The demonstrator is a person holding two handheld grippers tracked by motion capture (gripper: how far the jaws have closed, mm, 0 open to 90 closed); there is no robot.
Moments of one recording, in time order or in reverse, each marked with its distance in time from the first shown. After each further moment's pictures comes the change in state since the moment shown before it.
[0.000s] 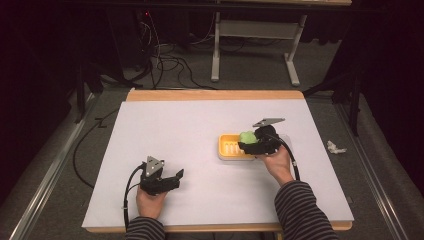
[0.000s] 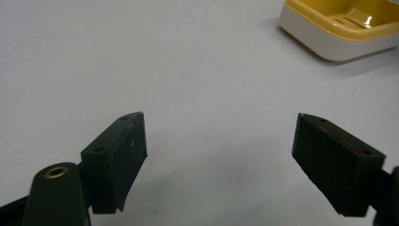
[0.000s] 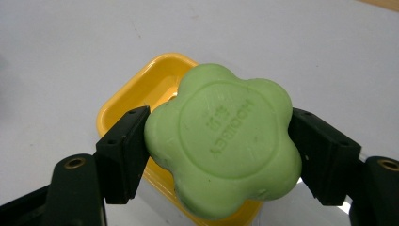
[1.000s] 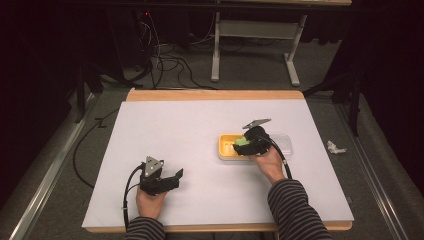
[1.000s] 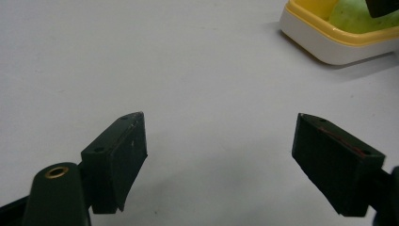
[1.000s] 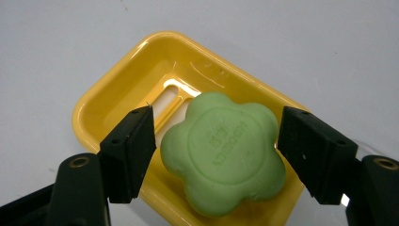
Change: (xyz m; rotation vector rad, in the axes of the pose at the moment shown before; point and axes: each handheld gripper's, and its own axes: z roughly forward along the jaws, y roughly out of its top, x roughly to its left) left arm 0.001 0.001 -0.001 -0.011 -0.001 -0.002; right arm 0.012 0.004 0.026 0.089 -0.055 -0.035
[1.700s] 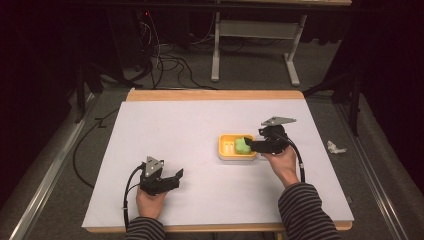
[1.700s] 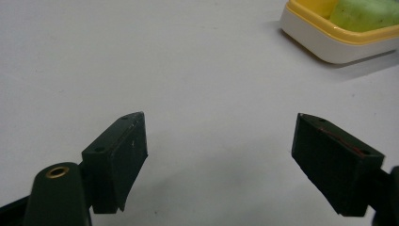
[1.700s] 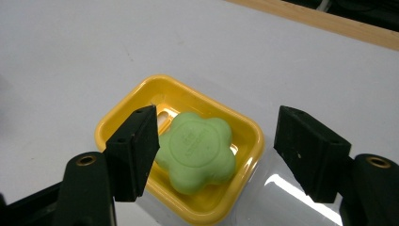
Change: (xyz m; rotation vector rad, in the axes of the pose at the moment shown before) left arm 0.000 0.000 0.001 0.002 0.004 0.001; right arm -0.019 -0.010 -0.051 -0.176 0.011 0.055
